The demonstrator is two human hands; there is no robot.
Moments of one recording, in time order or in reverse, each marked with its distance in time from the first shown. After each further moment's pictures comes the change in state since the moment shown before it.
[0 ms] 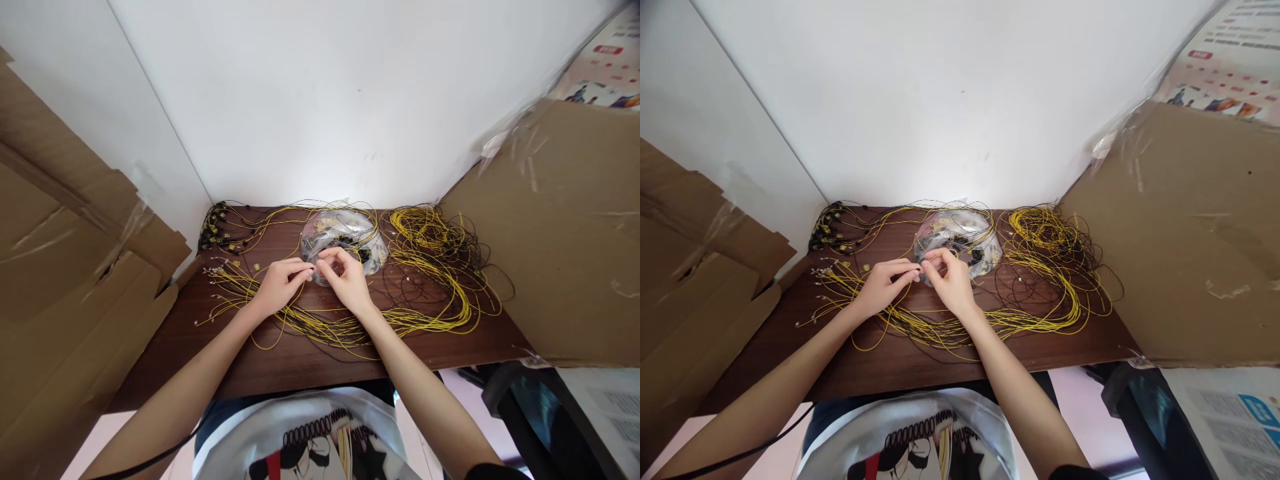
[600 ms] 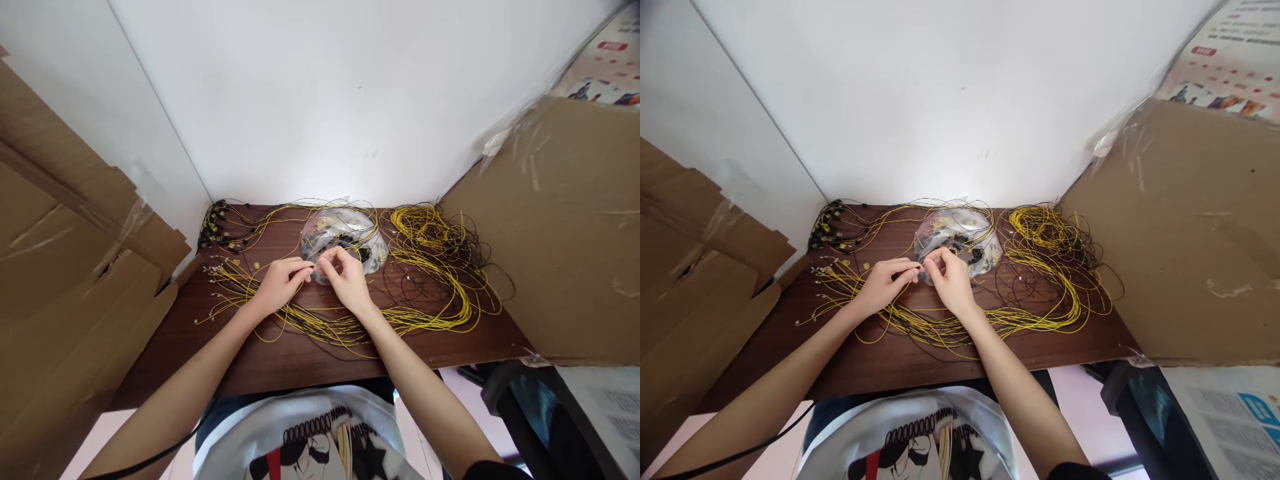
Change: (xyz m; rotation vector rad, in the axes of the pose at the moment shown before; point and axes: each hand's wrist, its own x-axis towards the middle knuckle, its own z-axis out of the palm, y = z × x) left_hand 0.001 0.000 0.001 0.016 -0.024 -0.012; right_hand 0.000 -0.003 -0.001 -0.068 0.001 -0.041
